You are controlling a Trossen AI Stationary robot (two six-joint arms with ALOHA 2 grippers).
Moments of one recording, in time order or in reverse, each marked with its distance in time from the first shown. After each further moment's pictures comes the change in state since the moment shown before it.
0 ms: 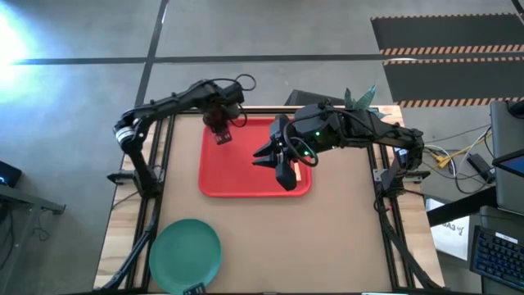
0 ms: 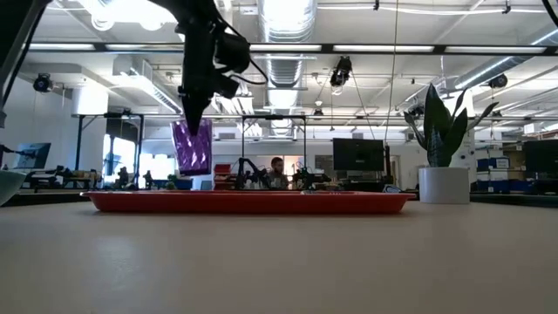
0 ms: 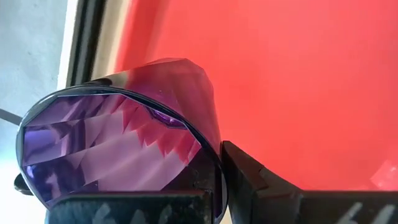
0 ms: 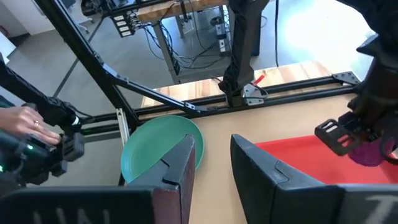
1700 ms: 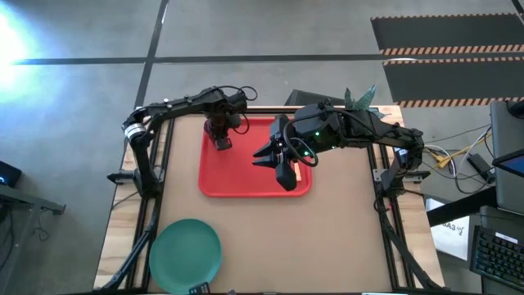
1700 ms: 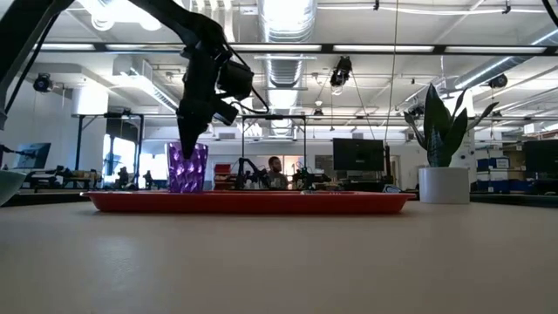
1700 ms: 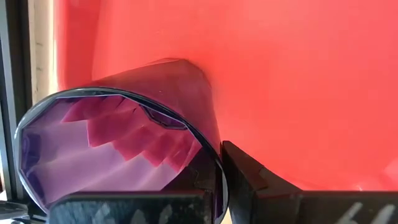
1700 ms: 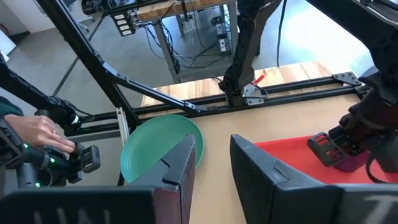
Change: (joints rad) left arm 0.013 0.084 -0.086 0.045 0.046 0.043; right arm 0.000 0.000 0.000 -0.001 -0.002 -0.006
